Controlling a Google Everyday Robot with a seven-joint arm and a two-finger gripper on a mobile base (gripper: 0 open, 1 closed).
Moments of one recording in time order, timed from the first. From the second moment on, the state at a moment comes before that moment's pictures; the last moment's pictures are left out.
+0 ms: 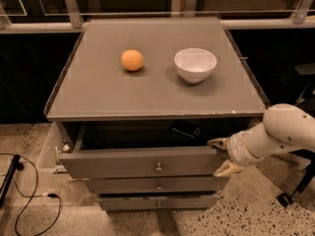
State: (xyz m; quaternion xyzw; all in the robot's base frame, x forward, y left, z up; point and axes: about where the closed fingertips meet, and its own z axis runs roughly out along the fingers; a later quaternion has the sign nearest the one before) arm 0.488 -0.214 0.627 -0.74 0.62 0.08 0.25
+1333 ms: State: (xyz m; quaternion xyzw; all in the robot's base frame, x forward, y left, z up) arm 0.471 -0.213 0.634 -0.73 0.62 0.08 0.26
